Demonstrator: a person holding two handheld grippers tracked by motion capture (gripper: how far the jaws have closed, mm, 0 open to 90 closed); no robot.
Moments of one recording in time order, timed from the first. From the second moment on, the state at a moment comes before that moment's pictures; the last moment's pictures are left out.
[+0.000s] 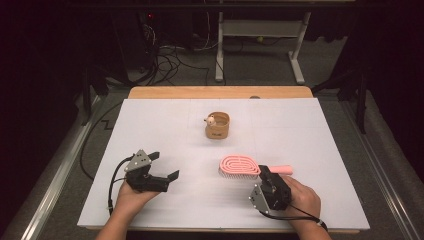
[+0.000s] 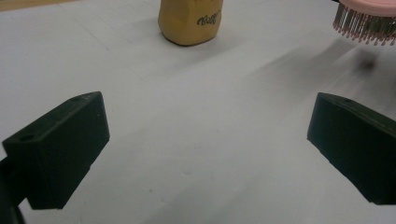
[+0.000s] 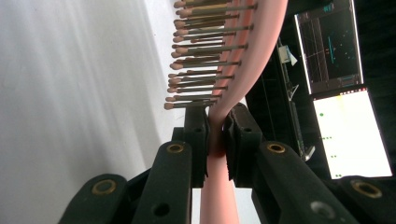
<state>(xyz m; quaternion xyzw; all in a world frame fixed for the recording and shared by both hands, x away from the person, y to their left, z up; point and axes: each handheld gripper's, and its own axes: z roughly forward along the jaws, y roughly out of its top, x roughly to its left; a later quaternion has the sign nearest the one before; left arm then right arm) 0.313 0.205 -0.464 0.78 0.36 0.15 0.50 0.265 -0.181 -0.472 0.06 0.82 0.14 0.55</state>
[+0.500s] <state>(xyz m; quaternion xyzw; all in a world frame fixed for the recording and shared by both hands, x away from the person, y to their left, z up) 0.306 0.206 -0.467 0.77 0.36 0.15 0.51 0.265 -0.191 -0.458 0.12 0.82 0.22 0.52</state>
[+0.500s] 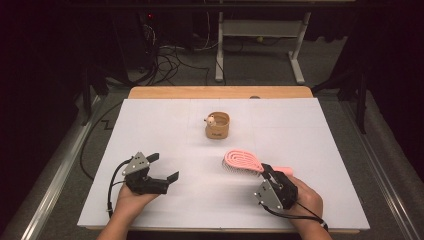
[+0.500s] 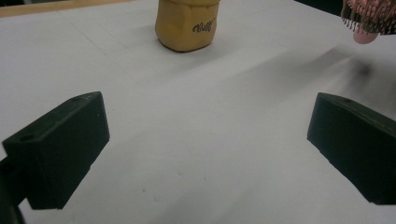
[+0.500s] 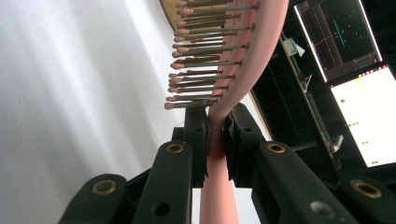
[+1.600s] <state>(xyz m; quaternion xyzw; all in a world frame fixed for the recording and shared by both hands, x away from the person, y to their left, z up) 0.301 0.212 -0.468 0.76 0.35 0.15 0.53 0.272 -0.222 -0.437 0.24 0.79 0.36 0.44</state>
